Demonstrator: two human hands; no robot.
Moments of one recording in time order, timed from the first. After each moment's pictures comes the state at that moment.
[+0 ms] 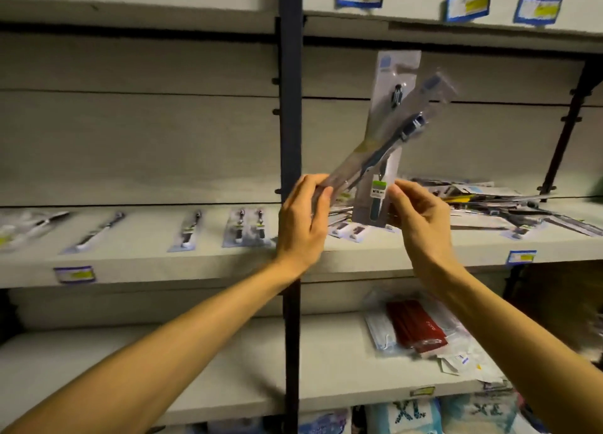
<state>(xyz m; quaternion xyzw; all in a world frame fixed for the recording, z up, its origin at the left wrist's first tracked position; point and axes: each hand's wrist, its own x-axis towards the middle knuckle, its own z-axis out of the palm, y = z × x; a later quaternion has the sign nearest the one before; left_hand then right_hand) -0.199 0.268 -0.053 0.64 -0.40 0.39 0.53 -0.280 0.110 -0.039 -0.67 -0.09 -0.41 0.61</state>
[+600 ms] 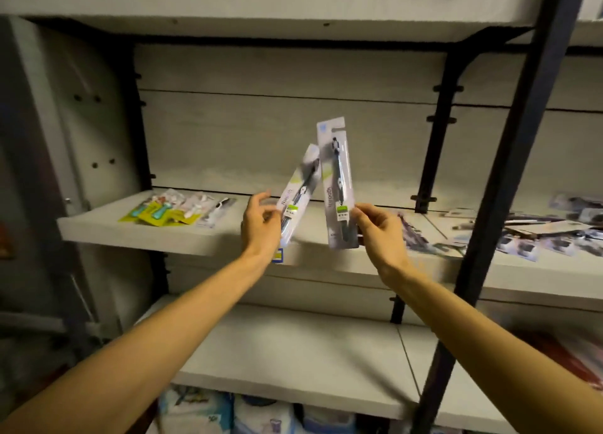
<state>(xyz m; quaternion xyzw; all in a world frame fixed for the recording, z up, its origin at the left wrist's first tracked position) -0.094 0.631 -0.087 0.68 -0.05 0.27 0.68 -0.159 0.439 -0.071 -0.71 -0.09 -0.24 0.66</state>
